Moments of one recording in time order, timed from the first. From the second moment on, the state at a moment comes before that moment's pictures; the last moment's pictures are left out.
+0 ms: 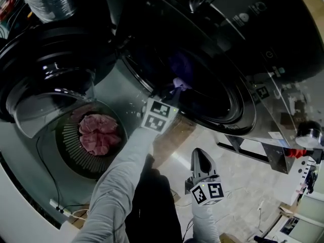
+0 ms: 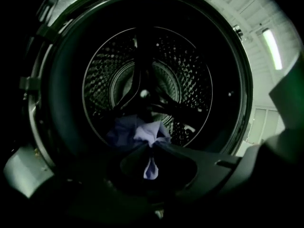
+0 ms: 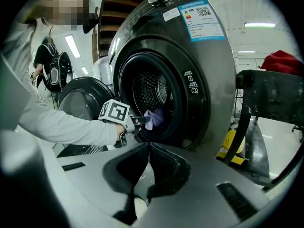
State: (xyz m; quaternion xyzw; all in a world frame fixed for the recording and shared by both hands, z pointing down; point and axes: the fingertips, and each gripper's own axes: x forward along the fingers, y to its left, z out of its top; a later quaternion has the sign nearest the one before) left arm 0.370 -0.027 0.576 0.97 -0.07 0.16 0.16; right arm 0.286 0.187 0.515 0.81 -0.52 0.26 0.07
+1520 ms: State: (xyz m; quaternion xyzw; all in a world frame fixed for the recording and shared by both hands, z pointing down) left arm -0.042 -0.036 0.457 0.93 -0.25 0.18 0.20; right arm 0.073 0.053 0.421 0.69 -0.68 0.22 0.09
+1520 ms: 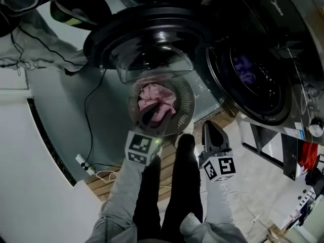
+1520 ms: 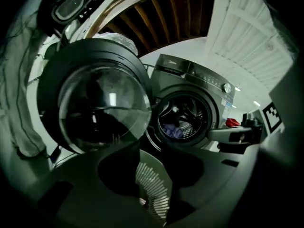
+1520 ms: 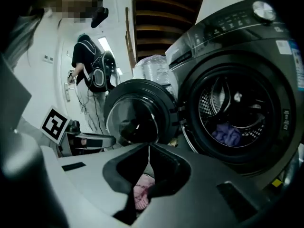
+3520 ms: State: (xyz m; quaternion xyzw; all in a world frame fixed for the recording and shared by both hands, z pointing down) left arm -0.180 -0.039 0.582 0.86 -0.43 0.08 0.25; right arm -0.092 -0.051 0.905 0.25 -0.78 0.27 0.51
